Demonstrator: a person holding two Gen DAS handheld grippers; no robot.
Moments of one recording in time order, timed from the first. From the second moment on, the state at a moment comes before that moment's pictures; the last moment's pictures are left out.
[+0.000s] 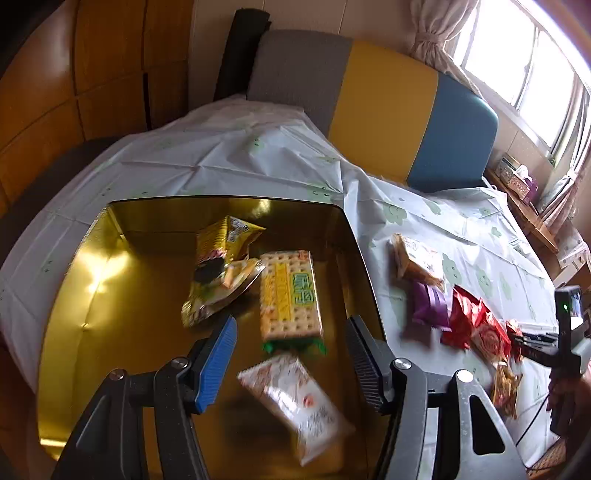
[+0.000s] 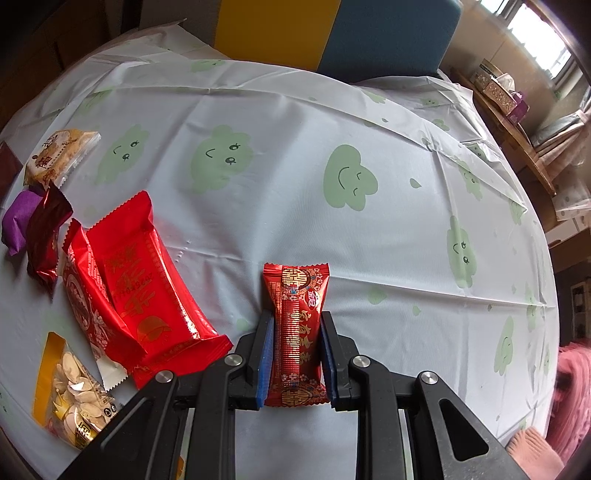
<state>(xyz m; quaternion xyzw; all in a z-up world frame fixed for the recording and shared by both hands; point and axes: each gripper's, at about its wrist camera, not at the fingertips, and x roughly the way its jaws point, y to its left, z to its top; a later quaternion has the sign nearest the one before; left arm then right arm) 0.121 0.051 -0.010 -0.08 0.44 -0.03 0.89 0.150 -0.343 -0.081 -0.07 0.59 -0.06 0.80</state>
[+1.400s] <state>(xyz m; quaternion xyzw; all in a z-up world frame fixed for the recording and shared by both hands) 0.031 0.140 -0.013 -0.12 0.41 0.06 0.90 0.129 -0.269 0.008 0.06 0.49 0.03 0.87</state>
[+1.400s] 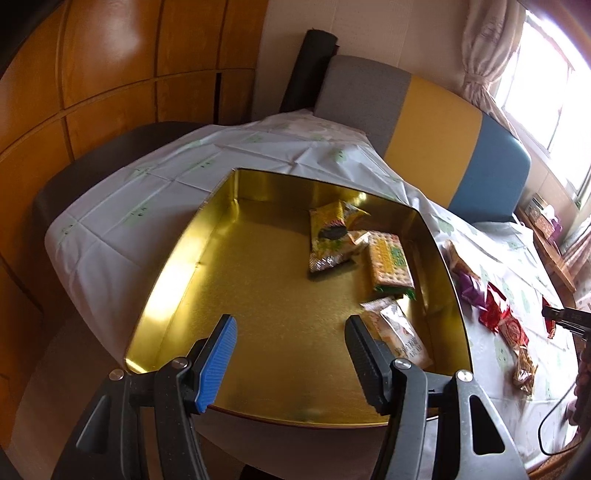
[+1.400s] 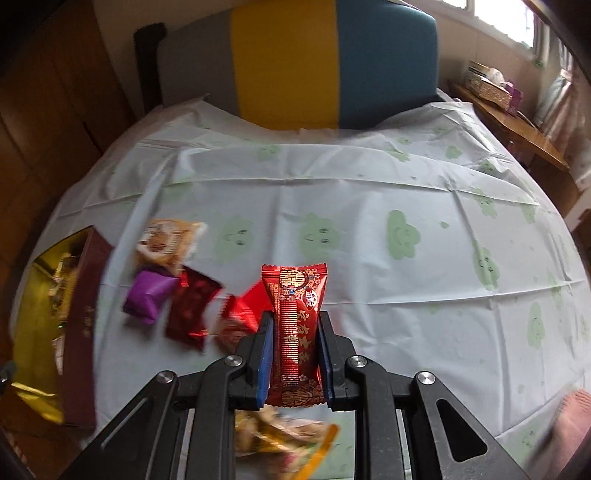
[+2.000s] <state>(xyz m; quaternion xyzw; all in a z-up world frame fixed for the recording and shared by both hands) 0.022 0.177 -0.010 -0.15 0.39 0.10 0.90 0.094 0.017 -0.021 -0.06 0.51 0.34 0.79</state>
